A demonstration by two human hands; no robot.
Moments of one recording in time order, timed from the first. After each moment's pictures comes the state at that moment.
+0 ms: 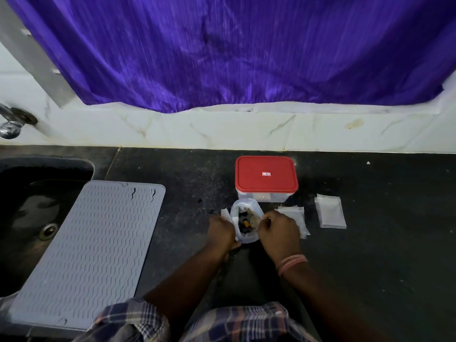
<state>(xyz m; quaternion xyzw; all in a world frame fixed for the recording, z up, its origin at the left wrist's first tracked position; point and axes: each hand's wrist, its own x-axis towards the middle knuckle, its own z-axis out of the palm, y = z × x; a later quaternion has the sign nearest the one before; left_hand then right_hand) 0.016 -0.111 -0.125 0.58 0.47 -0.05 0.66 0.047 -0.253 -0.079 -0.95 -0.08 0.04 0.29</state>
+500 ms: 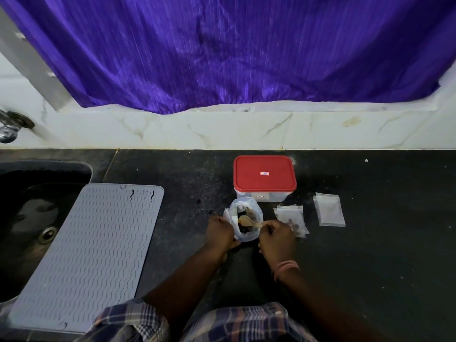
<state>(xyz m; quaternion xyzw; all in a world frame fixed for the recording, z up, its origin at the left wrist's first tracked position) 0.016 -0.096 -0.183 0.61 0.43 -0.05 0.66 0.032 -0.250 -0.097 -0.87 0.08 0.12 0.48</state>
